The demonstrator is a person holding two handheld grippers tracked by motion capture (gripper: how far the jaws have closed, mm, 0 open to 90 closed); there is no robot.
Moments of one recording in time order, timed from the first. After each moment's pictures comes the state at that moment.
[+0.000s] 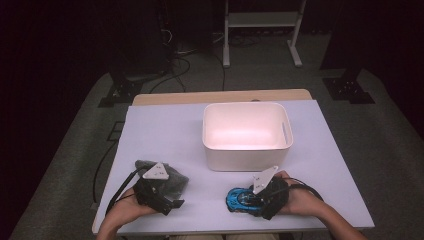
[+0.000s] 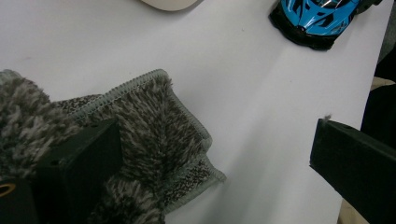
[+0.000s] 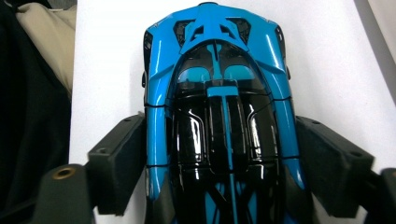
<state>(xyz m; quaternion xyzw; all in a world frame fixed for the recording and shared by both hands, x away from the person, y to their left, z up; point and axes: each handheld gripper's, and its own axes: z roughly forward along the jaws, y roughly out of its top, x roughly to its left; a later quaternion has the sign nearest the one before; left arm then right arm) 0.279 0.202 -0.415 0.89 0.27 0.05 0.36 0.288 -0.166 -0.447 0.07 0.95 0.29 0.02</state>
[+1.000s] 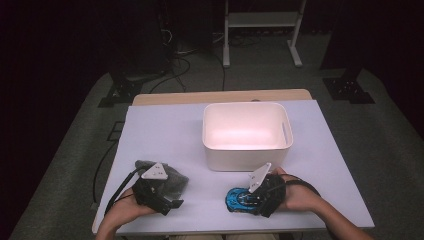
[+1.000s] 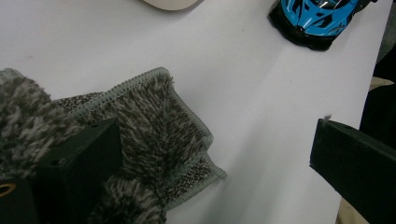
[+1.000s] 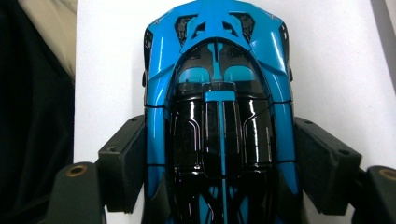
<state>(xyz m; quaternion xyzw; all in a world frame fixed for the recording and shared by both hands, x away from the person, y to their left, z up) 0.279 0.206 -0.413 0.89 0.26 0.06 0.36 0.294 -0.156 -0.439 0.06 0.97 0.25 0.01</state>
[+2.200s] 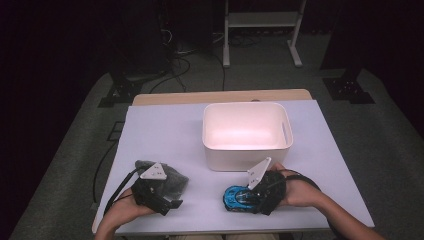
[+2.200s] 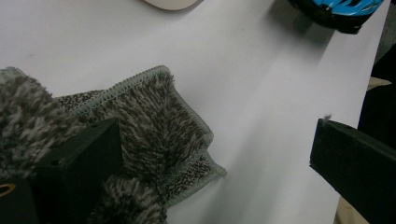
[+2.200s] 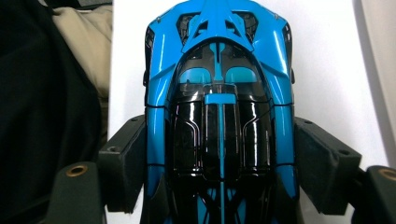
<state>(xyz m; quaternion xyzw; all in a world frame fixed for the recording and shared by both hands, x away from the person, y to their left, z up) 0.278 0.208 -0.414 0.89 0.27 0.05 0.36 0.293 -0.152 -0.413 0.04 0.96 0.26 -0.01</state>
